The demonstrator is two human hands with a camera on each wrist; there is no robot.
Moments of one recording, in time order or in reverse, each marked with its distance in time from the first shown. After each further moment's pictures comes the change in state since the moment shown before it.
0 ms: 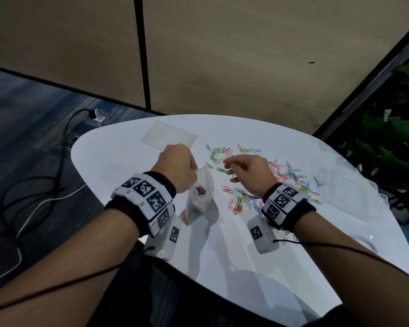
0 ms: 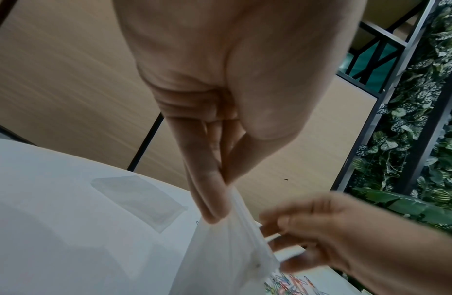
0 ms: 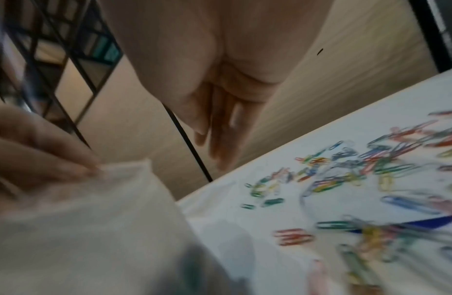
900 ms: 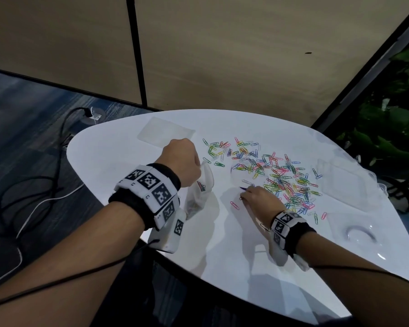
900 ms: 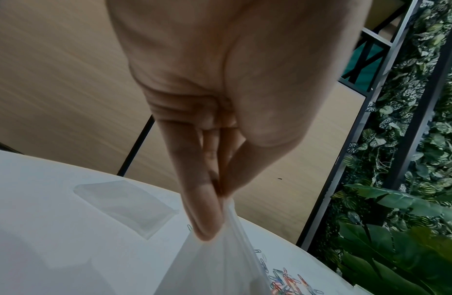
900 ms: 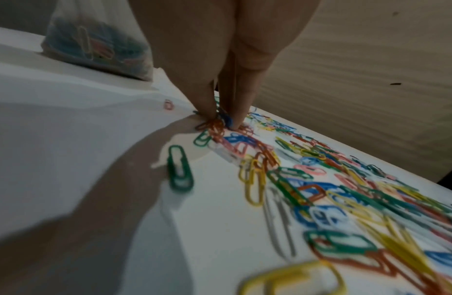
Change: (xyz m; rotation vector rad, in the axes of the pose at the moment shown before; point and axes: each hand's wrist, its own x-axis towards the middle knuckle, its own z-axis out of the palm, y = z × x) left_hand -0.007 0.018 0.001 0.100 -0.052 0.015; right_hand -0.032 0.117 0.015 -0.953 -0.212 -0.275
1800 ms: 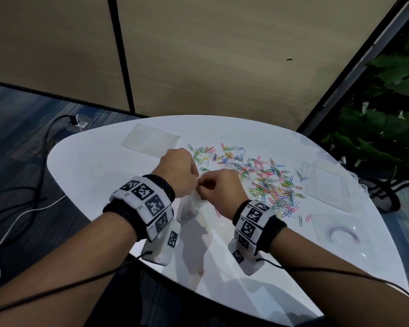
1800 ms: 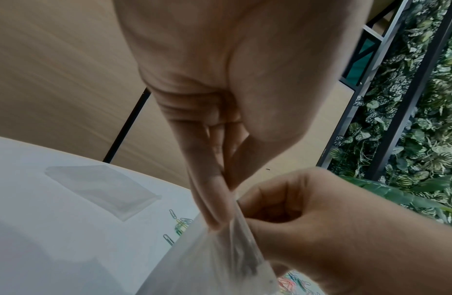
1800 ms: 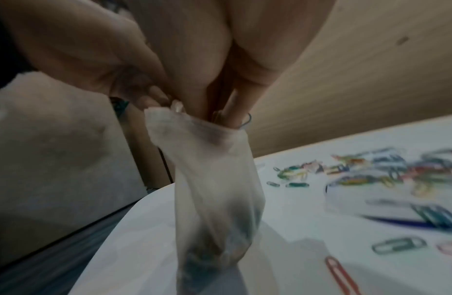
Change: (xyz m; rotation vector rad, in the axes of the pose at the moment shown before) left_hand 0.003 0.023 0.022 -0.037 -0.028 0.045; right_hand 0.011 -0.080 -0.099 0.868 0.311 0.119
